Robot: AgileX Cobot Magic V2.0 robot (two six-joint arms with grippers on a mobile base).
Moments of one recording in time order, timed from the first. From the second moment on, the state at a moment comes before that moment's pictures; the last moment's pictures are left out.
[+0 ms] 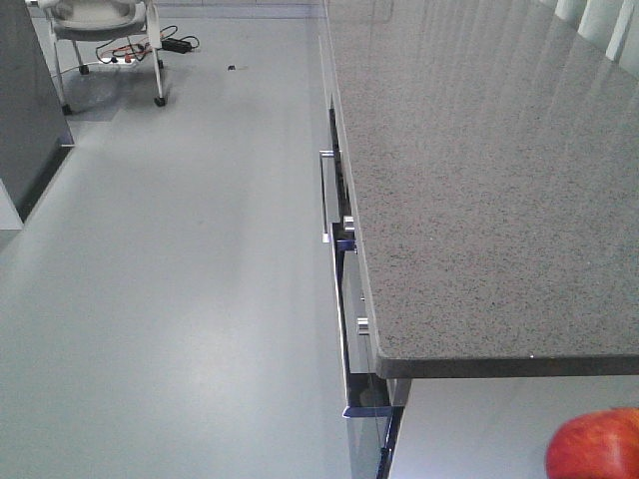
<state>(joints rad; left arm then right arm) -0.06 -0.01 0.03 0.05 0.08 -0.05 0.41 0.45 -0.67 0.28 0.97 -0.31</state>
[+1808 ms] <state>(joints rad) -0.06 -0.01 0.03 0.05 0.08 -0.05 0.41 0.25 -0.67 0.29 1.10 -0.30</state>
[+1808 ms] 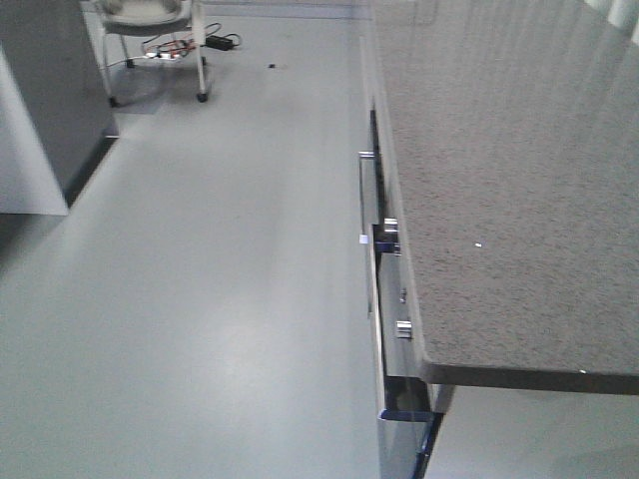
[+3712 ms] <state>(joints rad) -0.06 -0.01 0.03 0.05 0.08 -0.05 0.41 0.25 -0.67 0.29 1.10 -0.30</state>
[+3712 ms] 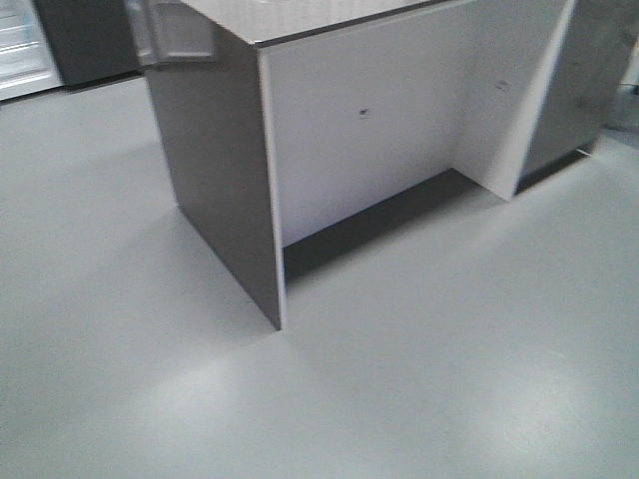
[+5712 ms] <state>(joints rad) -0.06 -0.01 0.03 0.05 0.08 -0.05 0.41 0.25 -0.67 0.29 1.10 -0.30</state>
